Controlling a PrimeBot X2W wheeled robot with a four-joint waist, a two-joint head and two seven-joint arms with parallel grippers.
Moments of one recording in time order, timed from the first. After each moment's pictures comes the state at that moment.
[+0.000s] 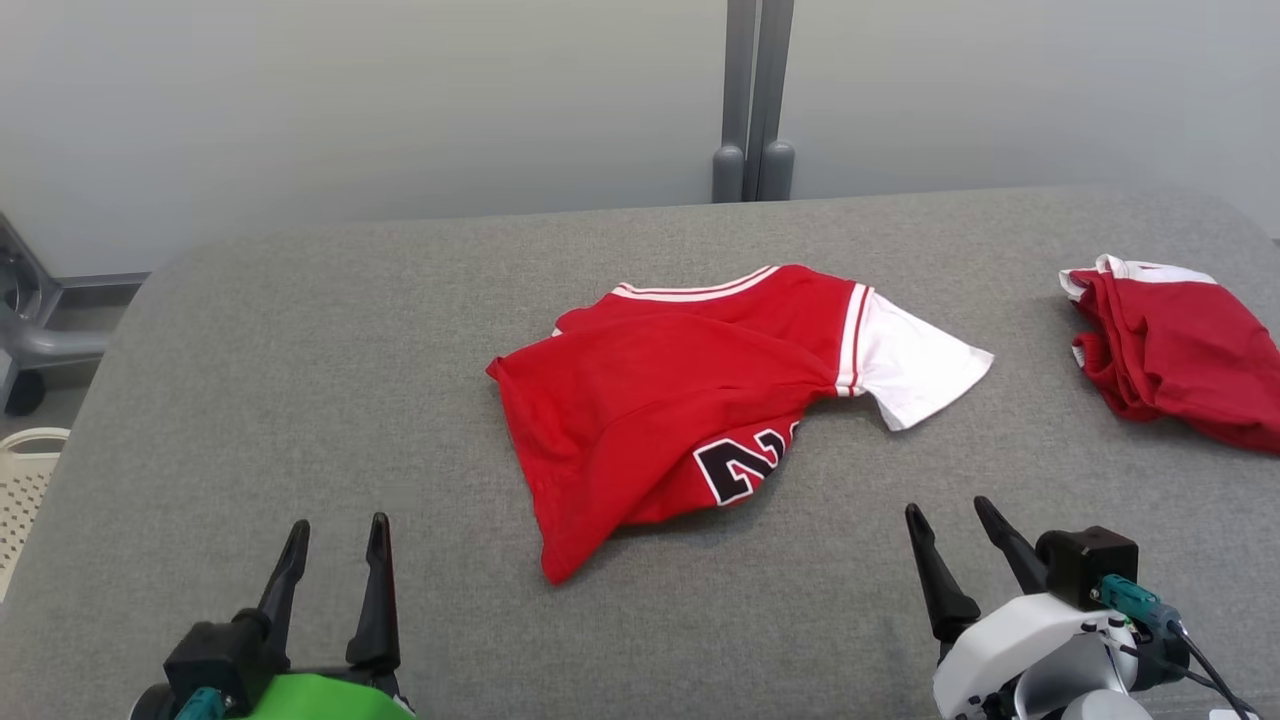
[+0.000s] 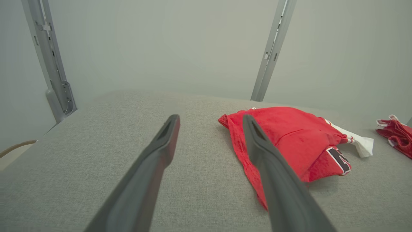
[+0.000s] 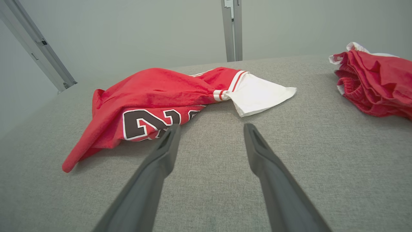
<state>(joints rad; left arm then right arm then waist) 0.03 0.25 -0.28 0.11 -0.50 0.10 -0.26 0.00 -0.05 0.07 0.20 0.21 0.13 -0.05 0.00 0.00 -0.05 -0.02</state>
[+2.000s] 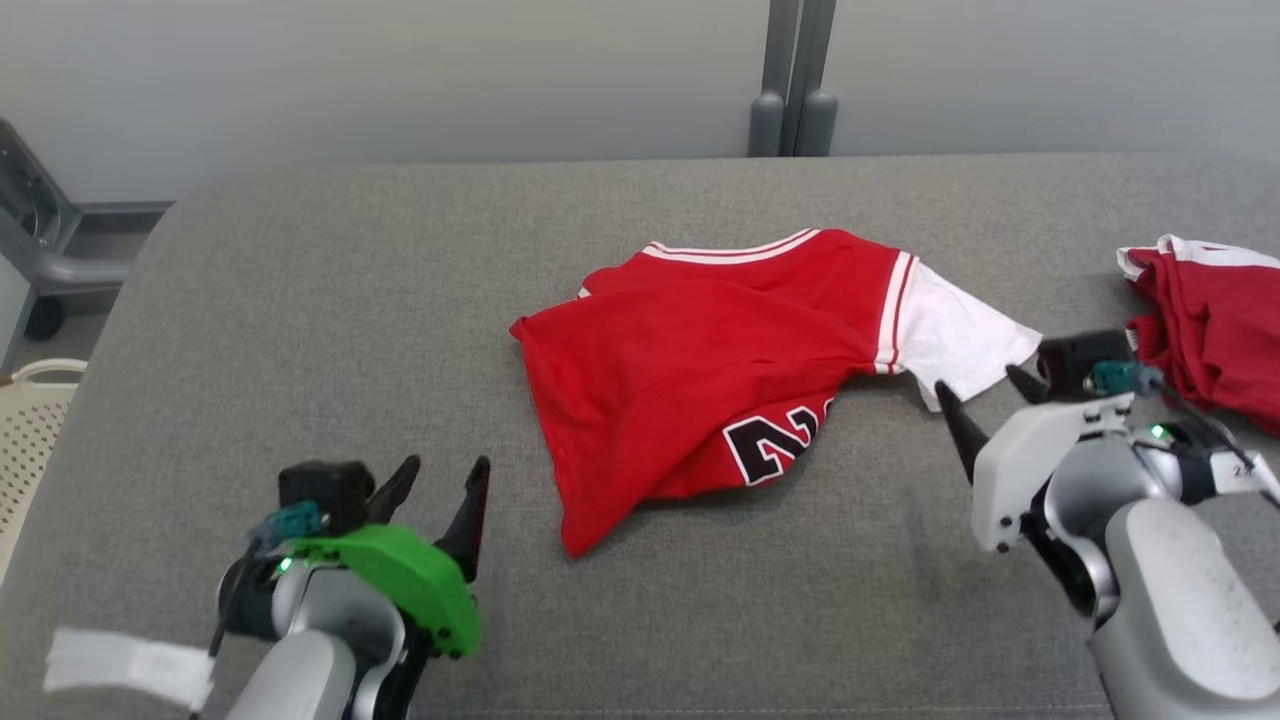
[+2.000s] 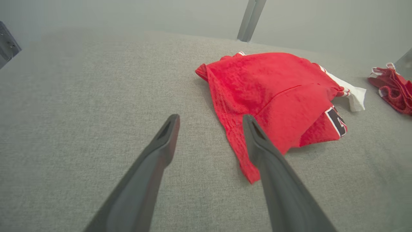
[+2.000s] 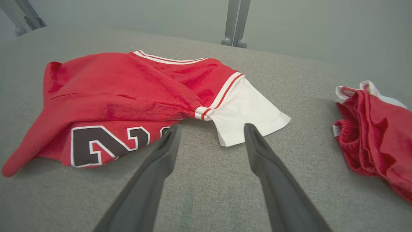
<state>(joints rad) -0.19 0.23 -0.38 0.24 -0.55 0.02 0.10 -0.29 -0.15 0.05 0.23 0.13 0.13 0.34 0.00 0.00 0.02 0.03</state>
